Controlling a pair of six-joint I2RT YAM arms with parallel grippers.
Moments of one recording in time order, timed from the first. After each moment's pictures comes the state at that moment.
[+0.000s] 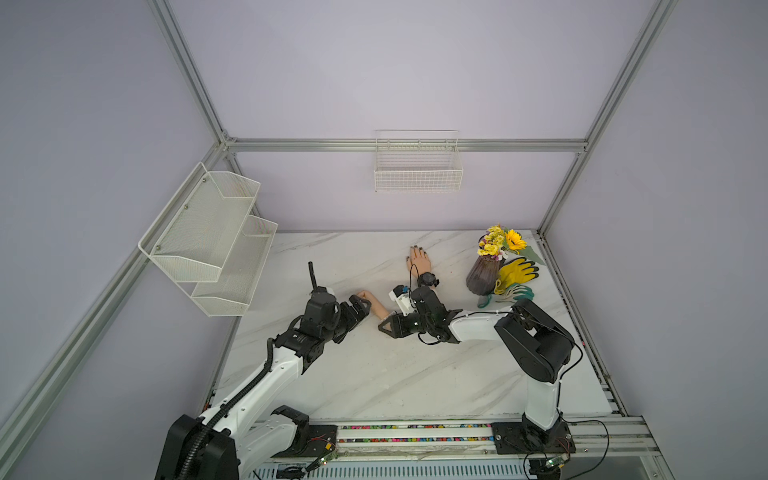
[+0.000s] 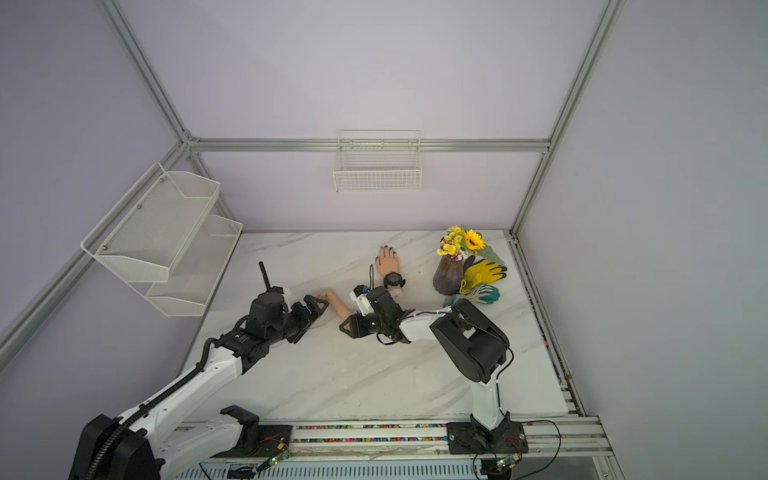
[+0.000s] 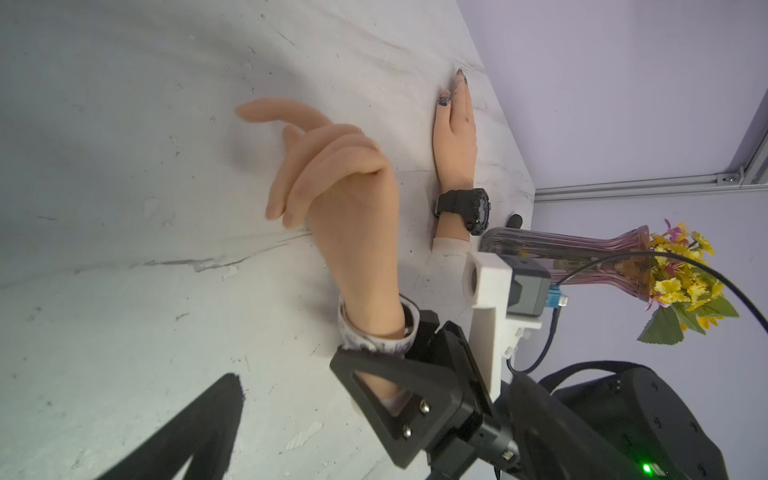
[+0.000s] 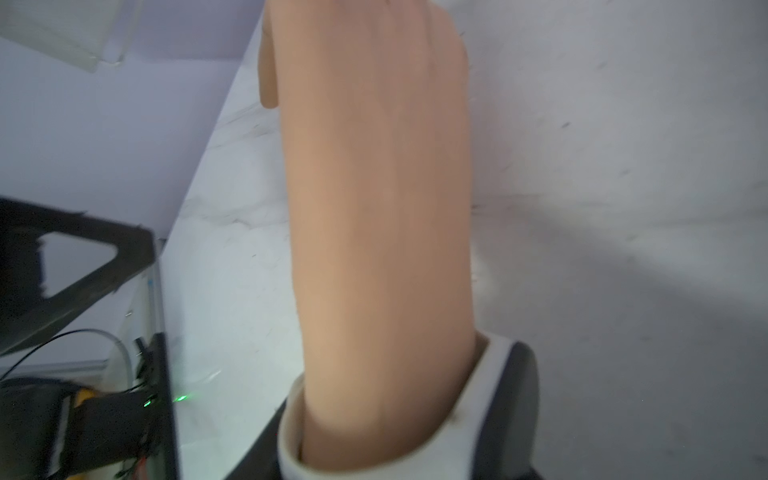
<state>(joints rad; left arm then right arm) -0.36 1.08 0.64 -0.22 0.16 -1.03 0.73 1.93 0.94 0.35 -0.57 0.56</state>
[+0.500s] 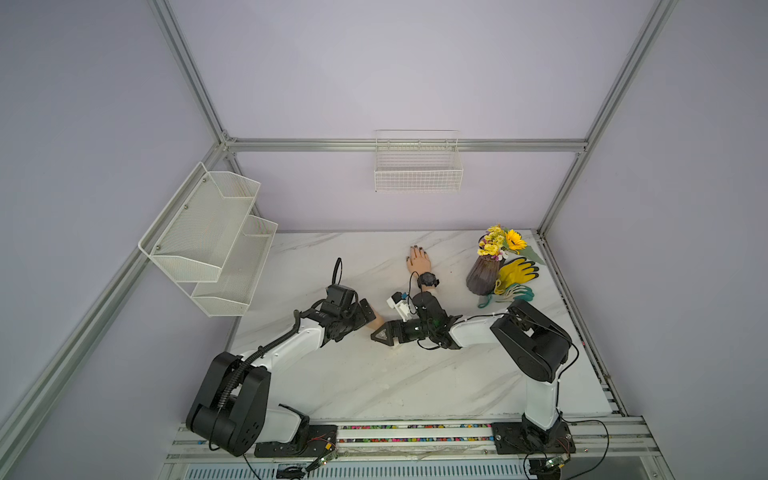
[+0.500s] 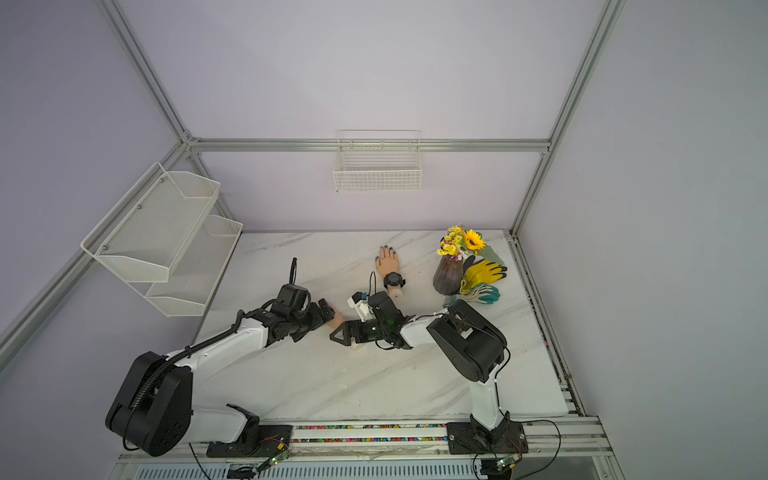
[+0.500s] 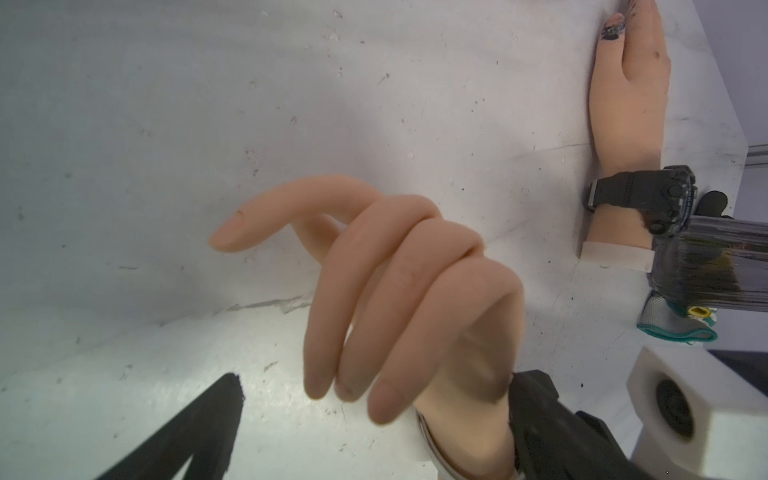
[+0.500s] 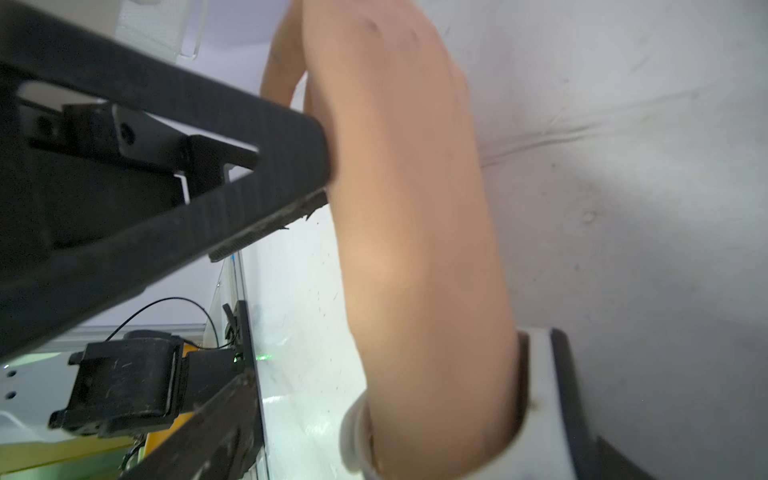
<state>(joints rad) -0.40 1.40 0.78 -0.33 0.02 -0.88 0.74 1.94 0.91 0.42 -0.58 0.65</state>
